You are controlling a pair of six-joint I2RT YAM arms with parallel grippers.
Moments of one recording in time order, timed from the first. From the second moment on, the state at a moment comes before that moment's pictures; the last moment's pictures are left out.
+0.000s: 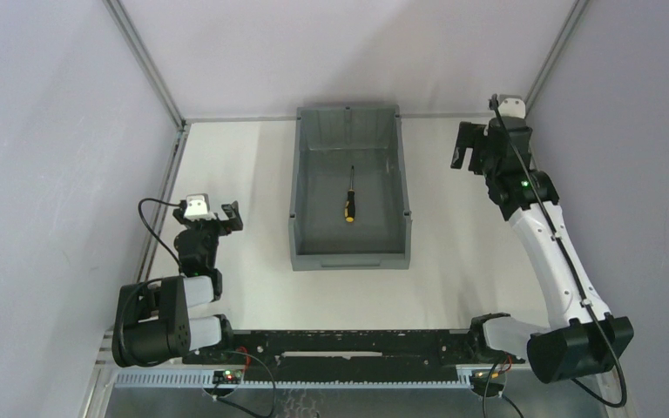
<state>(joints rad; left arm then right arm) 0.17 1.28 0.13 1.14 0.13 -0.05 0.17 1.20 1.31 -0.57 0.29 0.13</state>
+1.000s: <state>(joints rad) 0.17 1.28 0.13 1.14 0.13 -0.05 0.12 1.04 0.82 -0.40 0.17 0.20</state>
